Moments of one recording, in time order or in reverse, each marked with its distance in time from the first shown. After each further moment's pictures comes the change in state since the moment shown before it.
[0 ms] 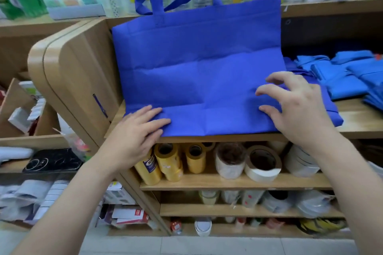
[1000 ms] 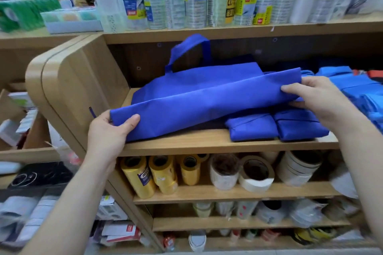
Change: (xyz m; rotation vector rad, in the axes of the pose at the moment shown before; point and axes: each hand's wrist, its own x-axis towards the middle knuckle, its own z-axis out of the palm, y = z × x) left_hand 0.016 0.006 -0.016 -1.031 0.597 -0.717; right_hand 0.039 0.047 -0.035 0.863 -0.132 0.668
